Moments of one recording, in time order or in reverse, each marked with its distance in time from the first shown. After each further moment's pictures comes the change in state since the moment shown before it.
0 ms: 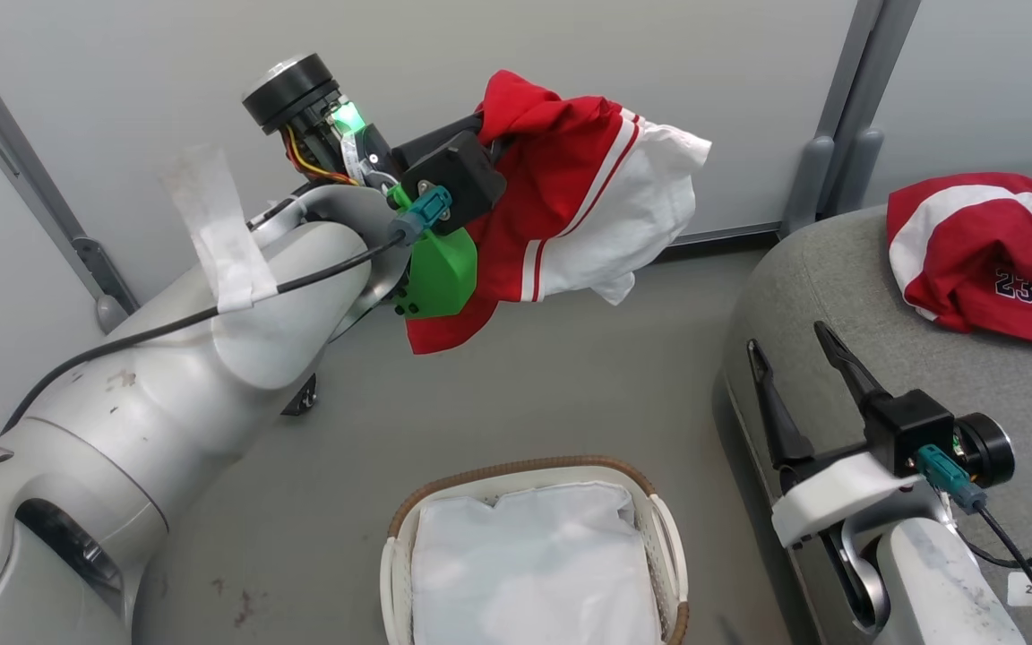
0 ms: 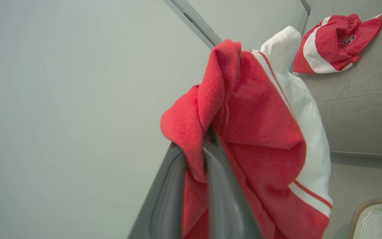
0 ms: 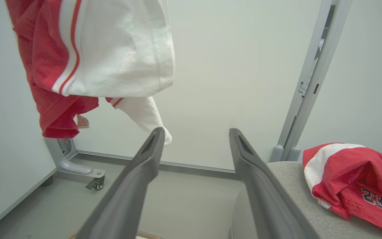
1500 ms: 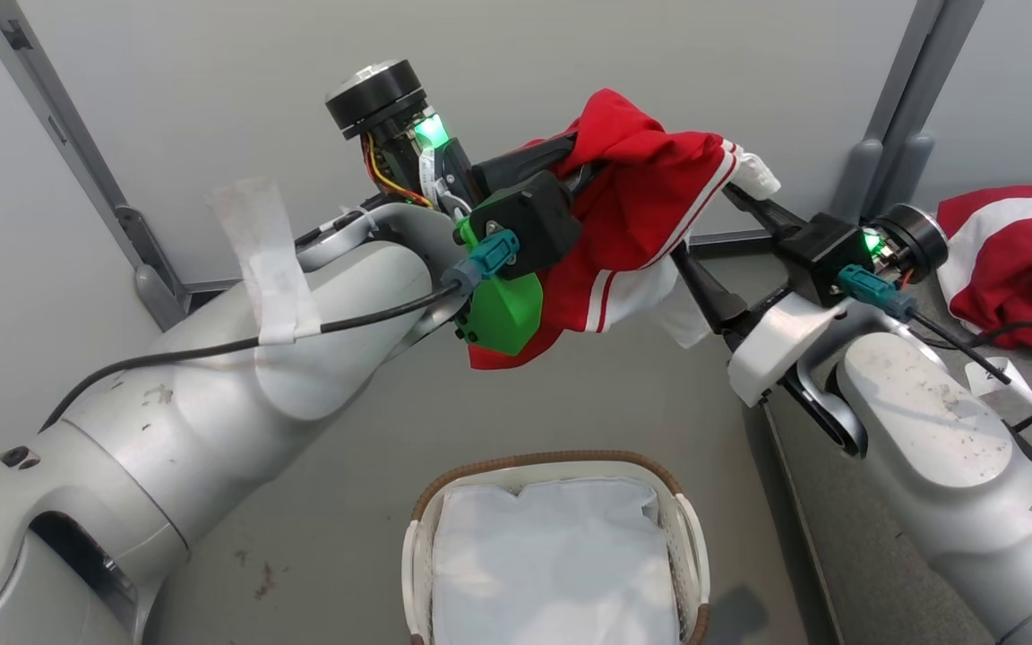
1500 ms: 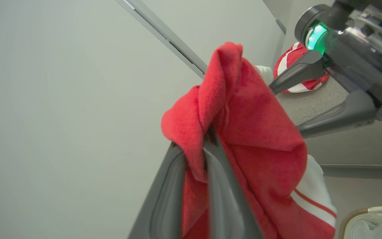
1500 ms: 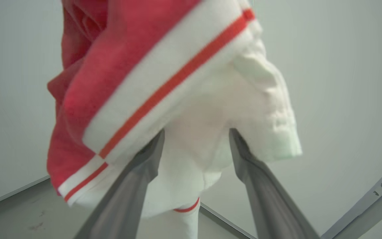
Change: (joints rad) left arm 0.005 -0.003 -0.014 -0.181 0.033 0.000 -0.005; right arm -0.500 -0.233 0.515 0.242 0.266 0.000 0.000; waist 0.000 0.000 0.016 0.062
